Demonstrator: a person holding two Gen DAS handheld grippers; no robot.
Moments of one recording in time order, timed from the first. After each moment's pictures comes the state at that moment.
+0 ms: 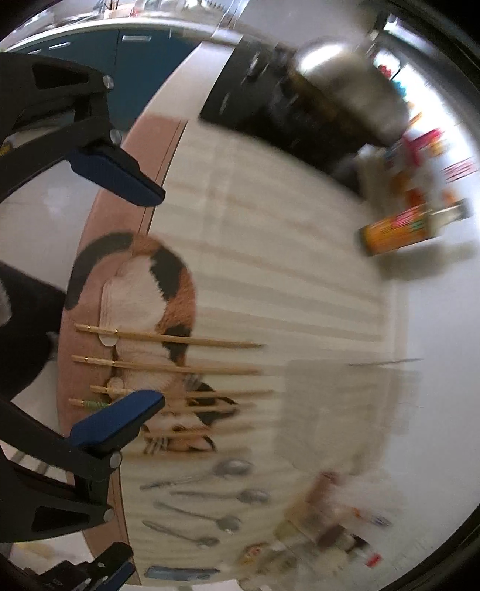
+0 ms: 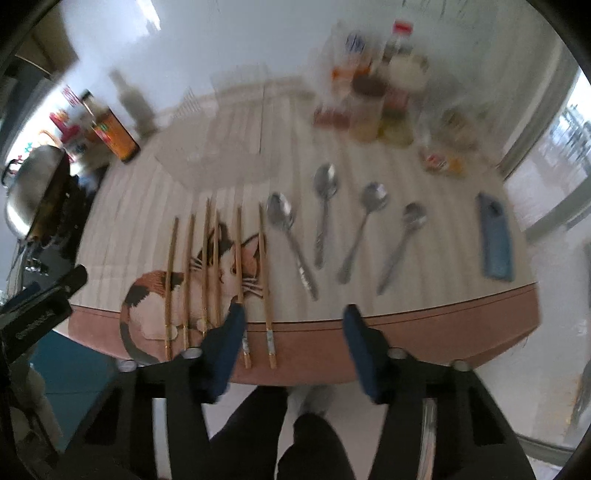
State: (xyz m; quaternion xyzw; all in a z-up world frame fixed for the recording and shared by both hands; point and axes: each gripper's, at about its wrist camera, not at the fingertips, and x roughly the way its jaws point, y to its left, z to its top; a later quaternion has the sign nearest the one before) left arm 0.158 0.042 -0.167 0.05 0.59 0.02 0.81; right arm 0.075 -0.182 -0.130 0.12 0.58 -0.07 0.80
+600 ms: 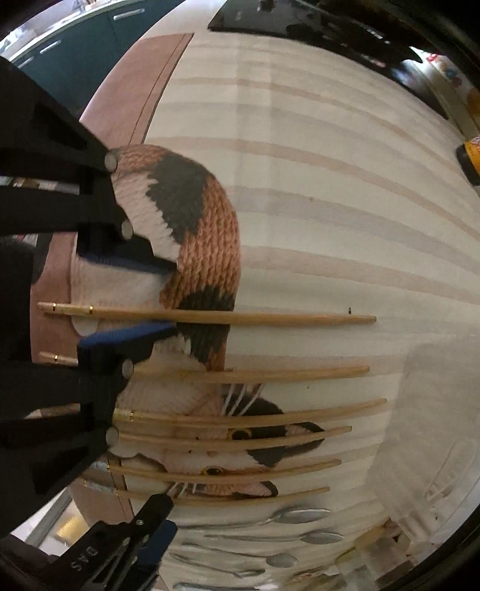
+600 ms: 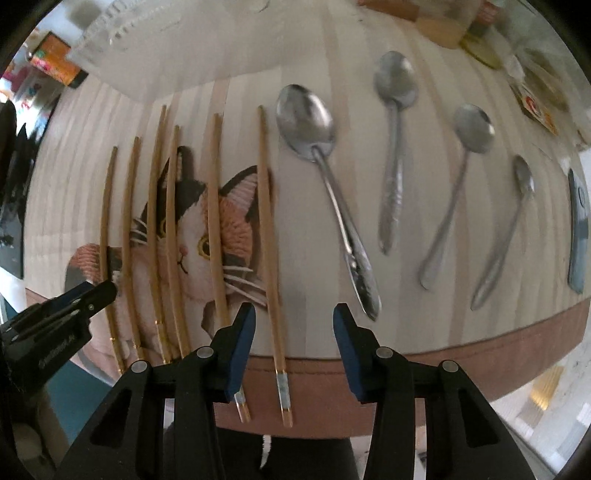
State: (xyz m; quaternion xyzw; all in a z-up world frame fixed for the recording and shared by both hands) left arm 0.180 0.013 -0.289 0.05 0.69 -0.04 0.72; right arm 0.153 -0.148 -0.279 0.10 0.70 -0.04 0.70
